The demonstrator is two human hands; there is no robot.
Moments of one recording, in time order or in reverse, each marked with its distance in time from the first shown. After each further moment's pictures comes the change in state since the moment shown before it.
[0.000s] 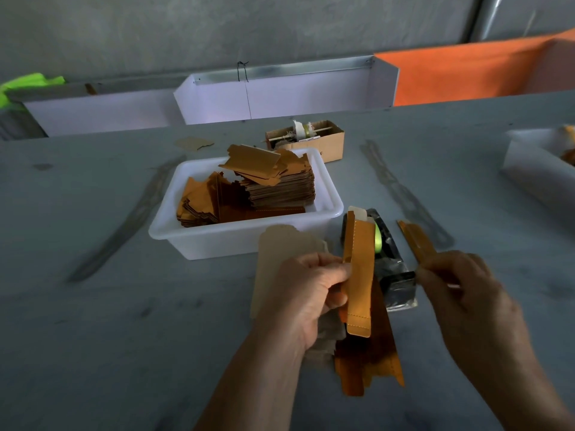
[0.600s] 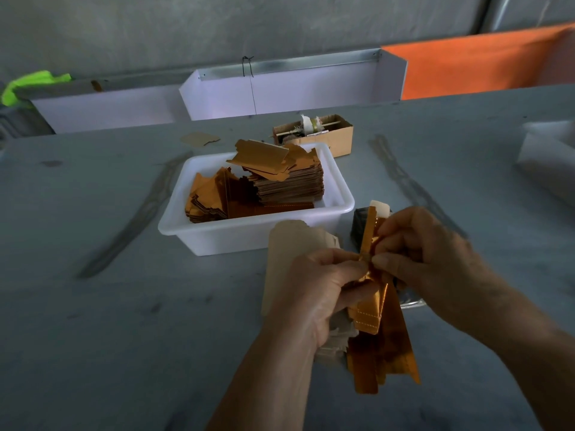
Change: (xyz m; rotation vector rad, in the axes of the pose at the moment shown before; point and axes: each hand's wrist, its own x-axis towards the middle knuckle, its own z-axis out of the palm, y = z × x) left_hand 0.001 -0.002 -0.004 -0.108 -0.115 -0.035; right_hand 0.036 -0.039 0.012 0.156 -0.445 -0.093
